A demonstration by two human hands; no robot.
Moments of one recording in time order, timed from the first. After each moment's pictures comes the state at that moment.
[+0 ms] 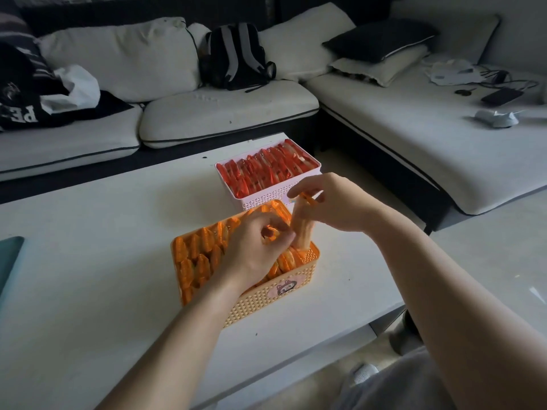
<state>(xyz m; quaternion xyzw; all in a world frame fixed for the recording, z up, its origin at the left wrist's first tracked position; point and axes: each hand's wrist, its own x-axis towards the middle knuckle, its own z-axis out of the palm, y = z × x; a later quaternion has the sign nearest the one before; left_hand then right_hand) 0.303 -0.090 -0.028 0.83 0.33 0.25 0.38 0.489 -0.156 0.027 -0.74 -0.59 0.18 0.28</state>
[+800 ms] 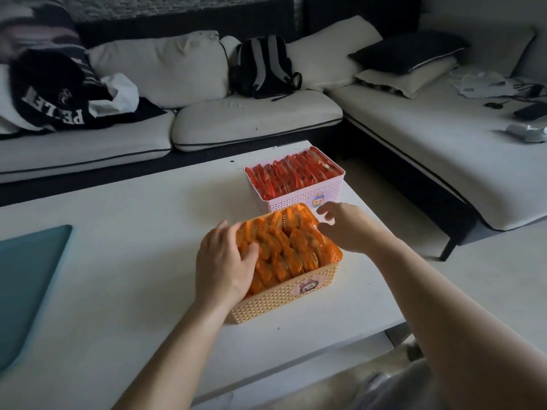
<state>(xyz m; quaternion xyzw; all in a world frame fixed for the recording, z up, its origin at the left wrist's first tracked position) 0.229 -0.084 -0.041 0.80 0.53 0.23 0.17 0.467 -0.145 -0.011 -0.82 -0.53 0.18 0.16</state>
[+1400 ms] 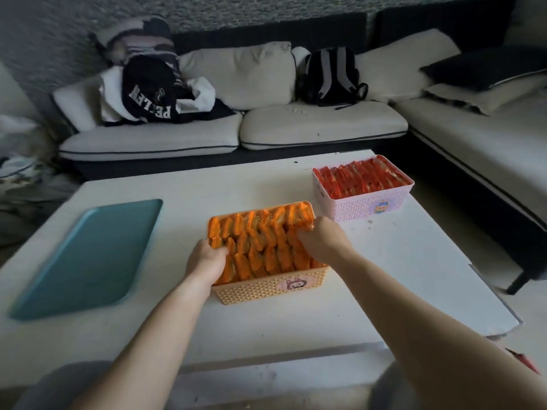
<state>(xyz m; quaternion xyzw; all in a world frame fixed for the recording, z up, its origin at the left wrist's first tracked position) 0.074 -0.044 -0.037 0.54 0.70 0.27 0.39 0.300 -0.105 -0.004 -0.78 -0.50 0.26 0.27</state>
